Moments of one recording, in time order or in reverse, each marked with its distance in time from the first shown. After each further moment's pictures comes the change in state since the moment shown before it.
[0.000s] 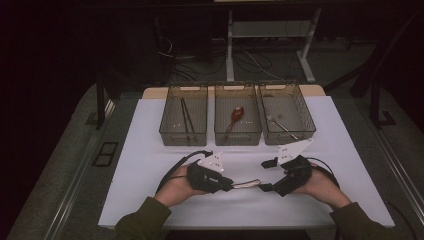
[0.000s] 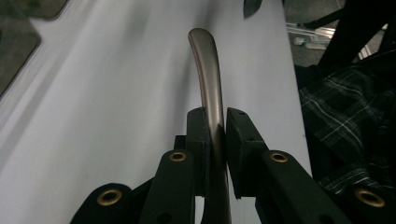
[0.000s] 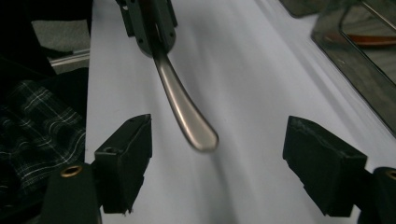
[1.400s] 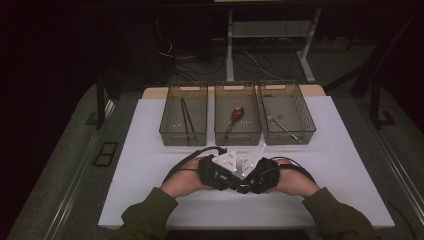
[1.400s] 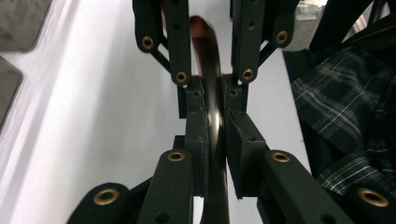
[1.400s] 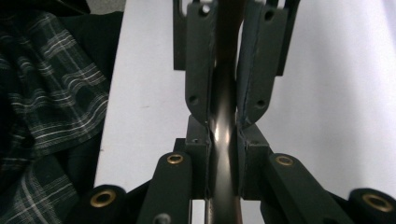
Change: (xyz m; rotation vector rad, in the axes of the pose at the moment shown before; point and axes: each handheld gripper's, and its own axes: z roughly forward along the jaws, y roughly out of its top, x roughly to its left) left arm 0.004 0.028 0.008 0.081 -0.031 0.121; right arm 0.016 0.045 0.060 0.239 0.173 -0.235
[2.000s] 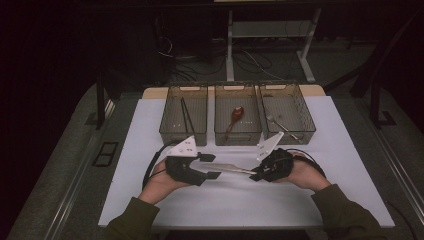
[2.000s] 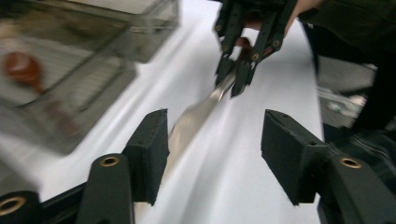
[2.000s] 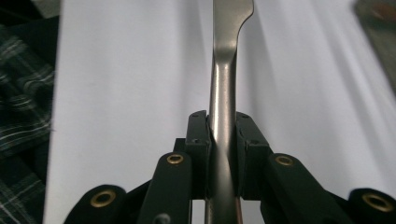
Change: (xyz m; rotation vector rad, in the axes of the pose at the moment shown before) left arm -0.011 -0.060 -0.065 -0.319 0.266 -0.270; right arm -0.026 -0.037 -0.026 -0.014 -0.122 0.166
